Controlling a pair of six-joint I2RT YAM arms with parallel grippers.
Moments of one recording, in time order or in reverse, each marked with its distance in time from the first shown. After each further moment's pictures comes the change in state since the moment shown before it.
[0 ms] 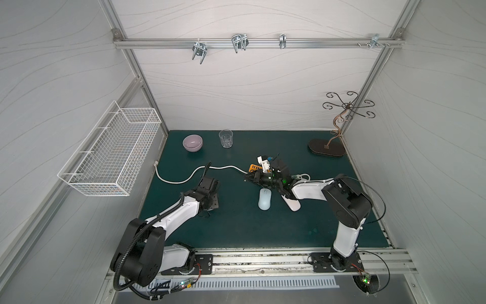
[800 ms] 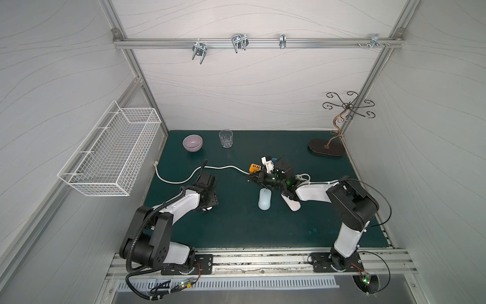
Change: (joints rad) left arm 0.068 0.119 0.051 -0.027 0.022 -0.058; right arm -0.028 -0.050 -0.060 0.013 -0.003 0.021
